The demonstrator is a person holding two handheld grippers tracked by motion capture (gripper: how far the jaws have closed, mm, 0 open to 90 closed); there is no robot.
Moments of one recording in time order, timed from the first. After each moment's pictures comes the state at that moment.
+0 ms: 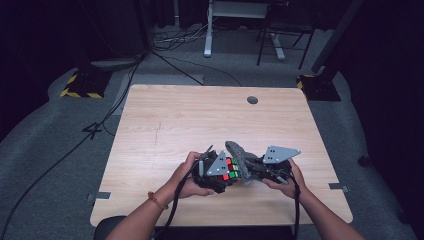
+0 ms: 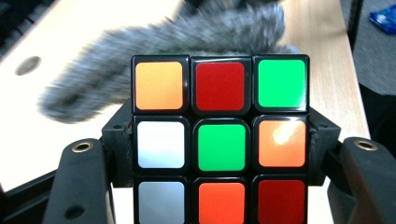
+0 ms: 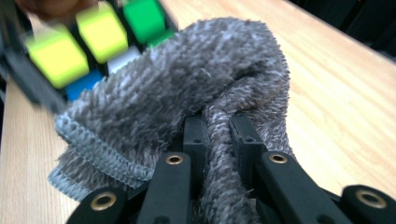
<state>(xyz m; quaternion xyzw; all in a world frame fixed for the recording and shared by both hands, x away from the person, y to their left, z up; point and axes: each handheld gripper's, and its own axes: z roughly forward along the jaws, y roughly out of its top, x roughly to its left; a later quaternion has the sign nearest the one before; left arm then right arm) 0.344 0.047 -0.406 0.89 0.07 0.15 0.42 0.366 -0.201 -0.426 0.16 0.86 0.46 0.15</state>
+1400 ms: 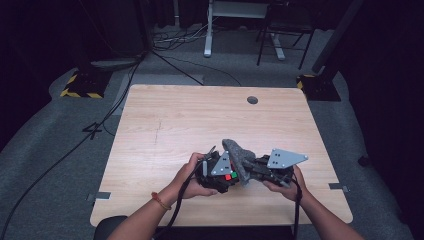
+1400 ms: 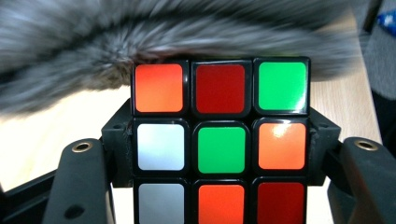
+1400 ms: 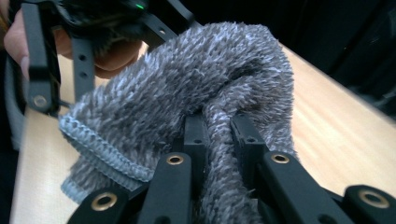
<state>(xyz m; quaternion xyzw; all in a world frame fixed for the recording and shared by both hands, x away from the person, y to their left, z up) 0.346 0.029 -0.420 0.90 0.08 0.14 0.39 0.344 -0.196 -0.409 0.12 0.83 0.51 0.18</state>
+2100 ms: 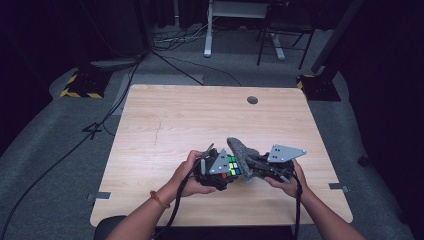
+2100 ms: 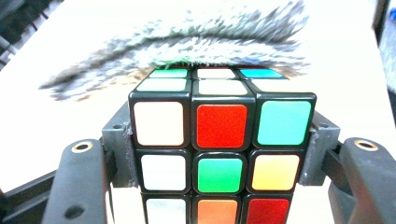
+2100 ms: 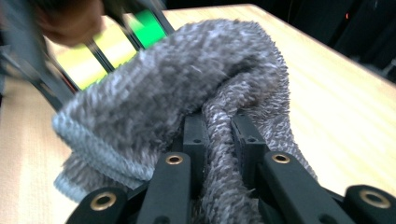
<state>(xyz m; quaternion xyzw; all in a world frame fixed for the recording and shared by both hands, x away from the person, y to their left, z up) 0.347 0.043 -0.407 0.89 0.08 0.17 0.42 0.369 -0.211 -0.426 0.17 0.84 0.49 0.15</state>
